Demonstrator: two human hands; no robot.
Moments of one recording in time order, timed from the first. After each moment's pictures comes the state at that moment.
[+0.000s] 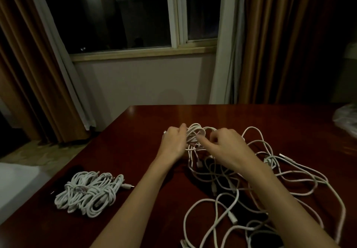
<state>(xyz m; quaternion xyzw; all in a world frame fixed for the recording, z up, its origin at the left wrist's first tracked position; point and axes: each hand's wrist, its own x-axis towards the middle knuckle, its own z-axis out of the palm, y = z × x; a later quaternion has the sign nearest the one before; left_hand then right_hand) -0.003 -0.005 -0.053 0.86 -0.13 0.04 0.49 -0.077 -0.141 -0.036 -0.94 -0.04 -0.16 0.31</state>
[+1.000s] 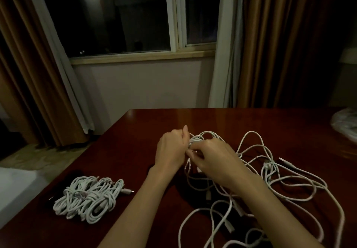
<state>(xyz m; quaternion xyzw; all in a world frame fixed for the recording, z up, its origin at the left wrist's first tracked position) -0.010 0.001 -0.052 0.89 -0.20 0.21 0.35 -0.088 -0.115 -0.030 -0.95 -0.15 -0.18 0.20</state>
